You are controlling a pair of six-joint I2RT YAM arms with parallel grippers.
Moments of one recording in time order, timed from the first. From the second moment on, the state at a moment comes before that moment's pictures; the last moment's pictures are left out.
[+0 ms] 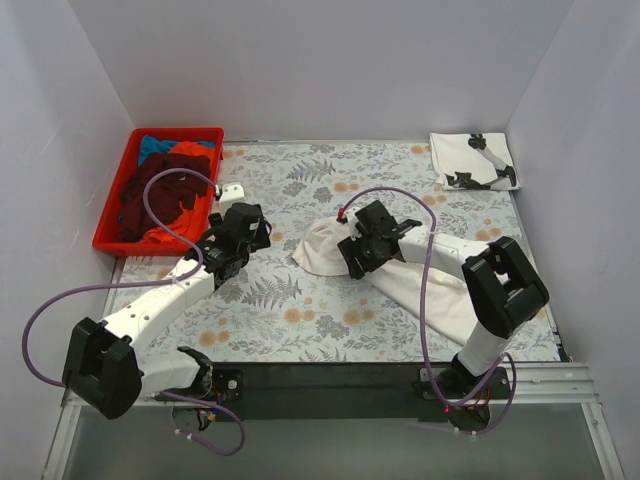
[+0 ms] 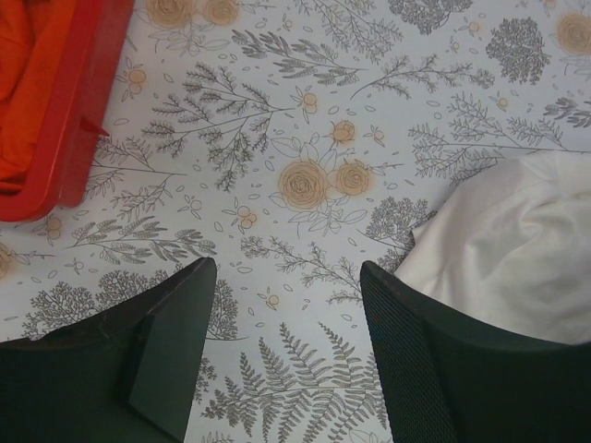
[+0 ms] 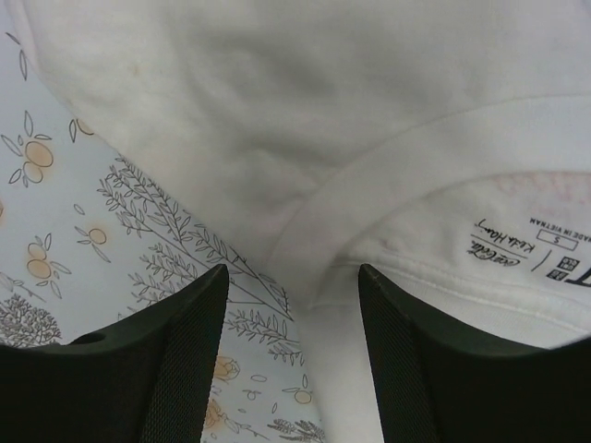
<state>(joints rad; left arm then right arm) -0.53 1.21 0.84 -0.32 -0.52 -0.51 0.65 1.67 1.01 -0.38 -0.14 0.03</state>
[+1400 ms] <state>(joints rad) -0.52 1.17 0.82 -0.29 -0.54 -0.51 0.38 1.70 1.26 -0.57 0.02 -0.05</state>
